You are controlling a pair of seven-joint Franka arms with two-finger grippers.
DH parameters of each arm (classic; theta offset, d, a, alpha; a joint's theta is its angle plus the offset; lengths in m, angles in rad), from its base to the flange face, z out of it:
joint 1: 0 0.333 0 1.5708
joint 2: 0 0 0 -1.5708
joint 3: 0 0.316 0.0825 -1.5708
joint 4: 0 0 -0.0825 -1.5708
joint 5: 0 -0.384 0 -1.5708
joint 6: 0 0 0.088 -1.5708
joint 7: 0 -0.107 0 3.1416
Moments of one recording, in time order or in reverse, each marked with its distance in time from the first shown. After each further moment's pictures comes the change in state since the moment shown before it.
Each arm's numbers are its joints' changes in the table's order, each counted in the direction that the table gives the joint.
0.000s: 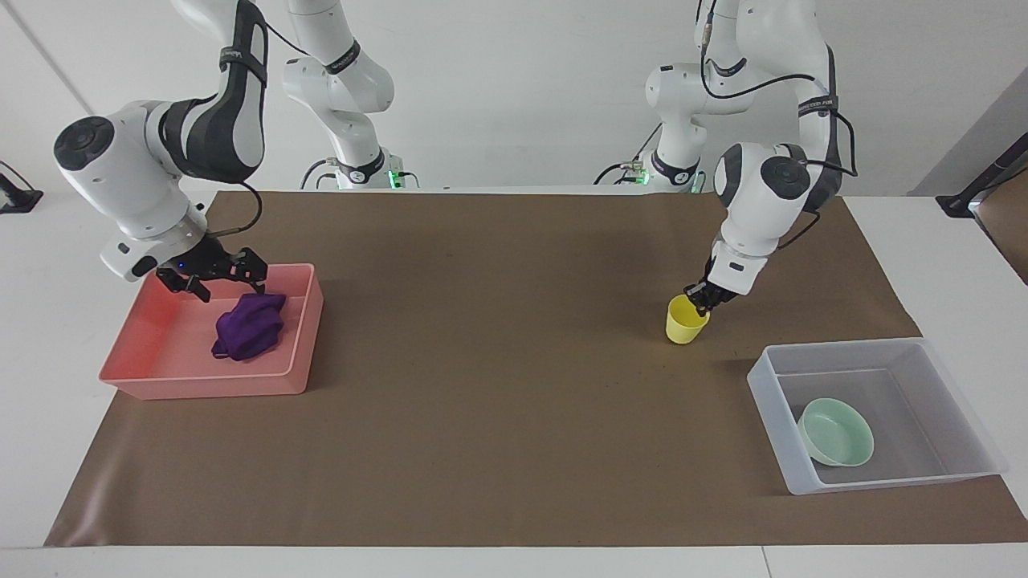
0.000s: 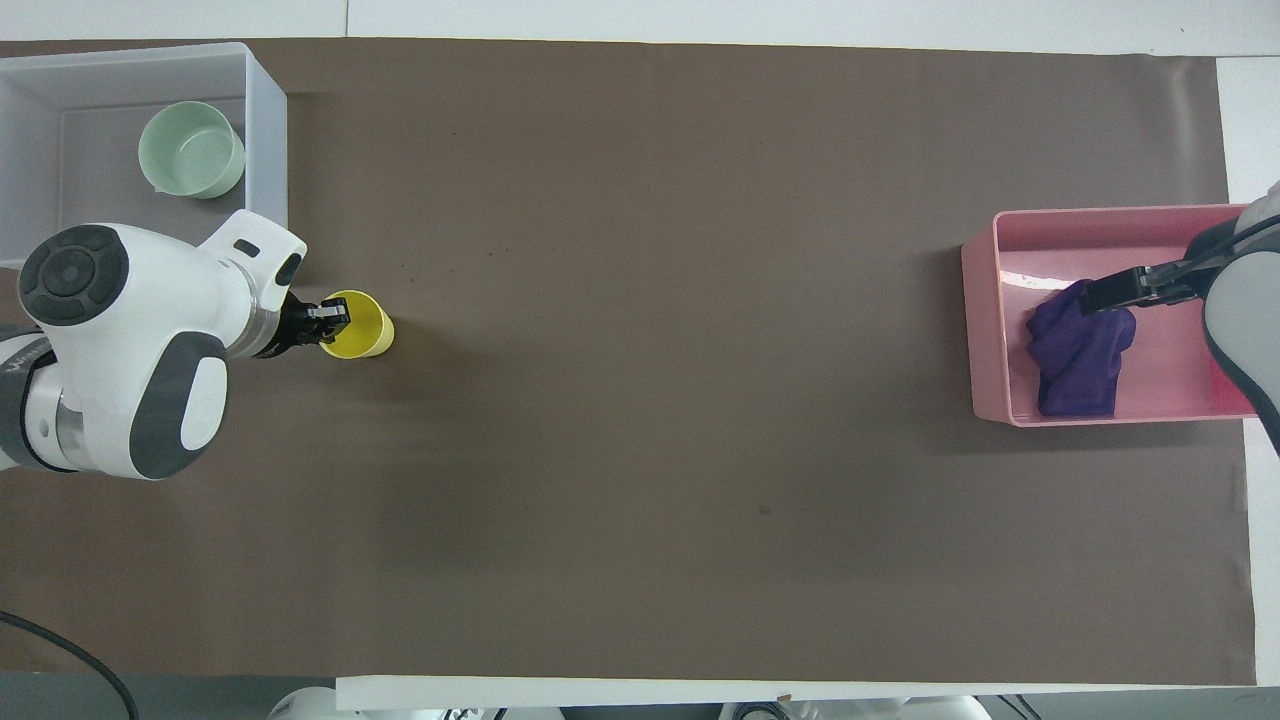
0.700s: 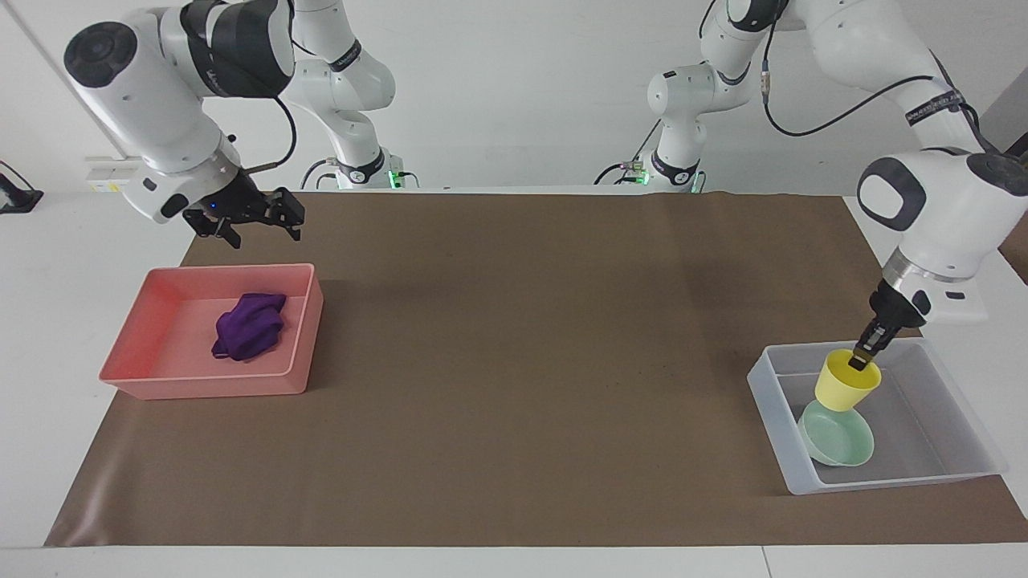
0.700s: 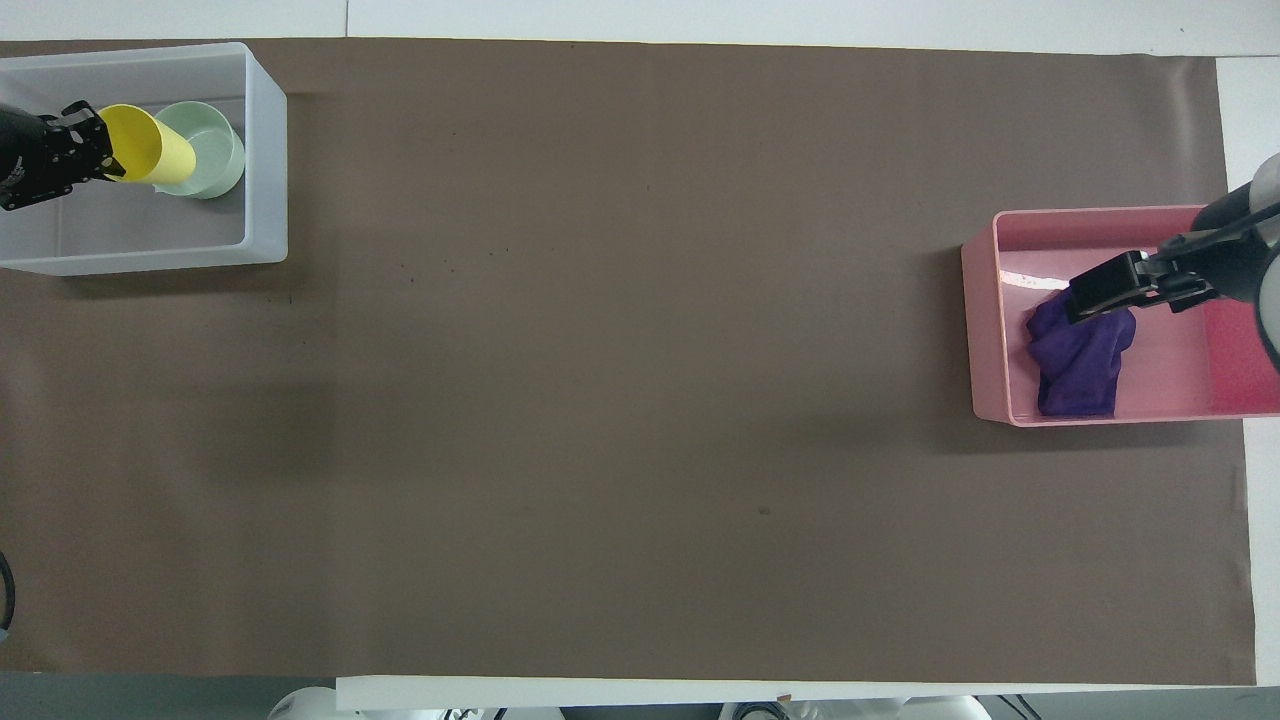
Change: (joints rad) left arm 0.295 -0.324 0.036 -0.454 0.013 0.027 0.057; right arm 0.106 0.043 -0.001 -0.257 0.022 -0.378 -0.112
